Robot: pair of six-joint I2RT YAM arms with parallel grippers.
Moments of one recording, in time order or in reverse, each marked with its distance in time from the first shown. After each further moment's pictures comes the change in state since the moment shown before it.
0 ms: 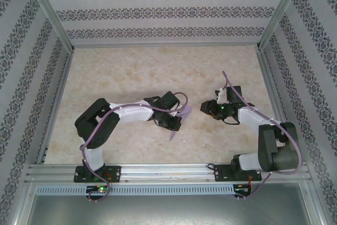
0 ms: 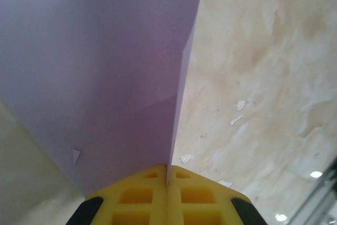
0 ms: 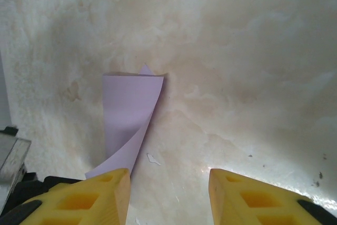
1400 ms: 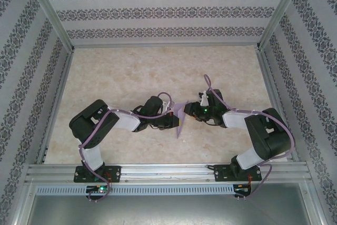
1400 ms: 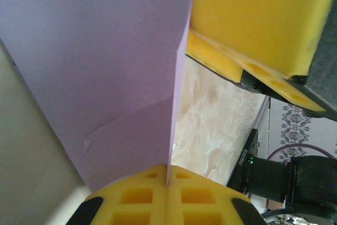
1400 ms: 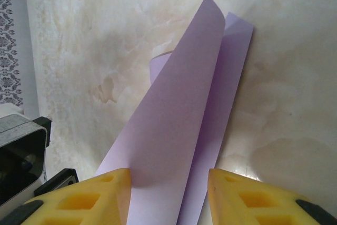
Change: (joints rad) left arm 0.077 -0.037 -0.374 0.817 0.177 -0.446; right arm 0.280 0.165 -0.071 0.465 0.074 0.328
